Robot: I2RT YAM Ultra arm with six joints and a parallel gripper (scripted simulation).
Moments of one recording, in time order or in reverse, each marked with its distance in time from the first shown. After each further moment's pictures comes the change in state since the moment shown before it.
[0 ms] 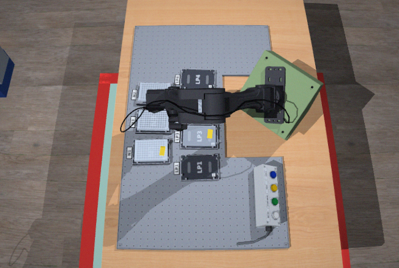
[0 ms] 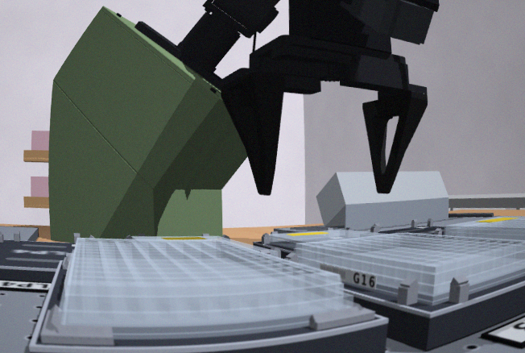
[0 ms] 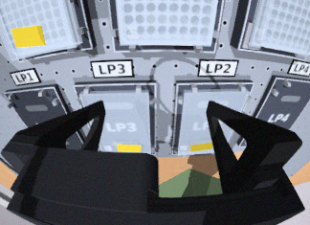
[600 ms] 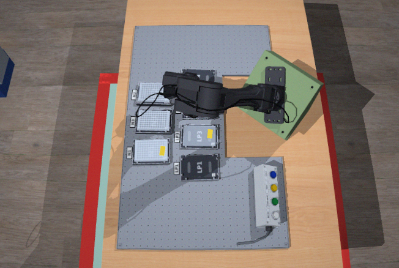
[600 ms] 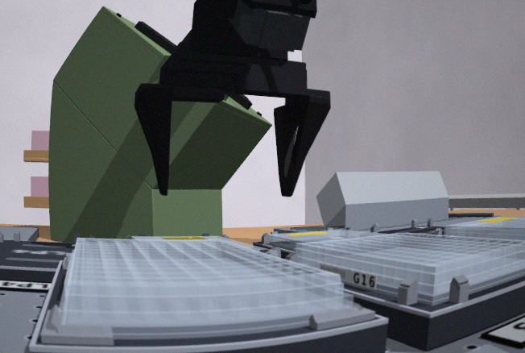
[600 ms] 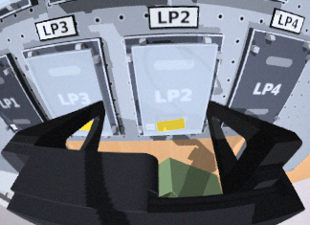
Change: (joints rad) arm -0.167 0.061 -0.183 0.137 -0.056 -0.178
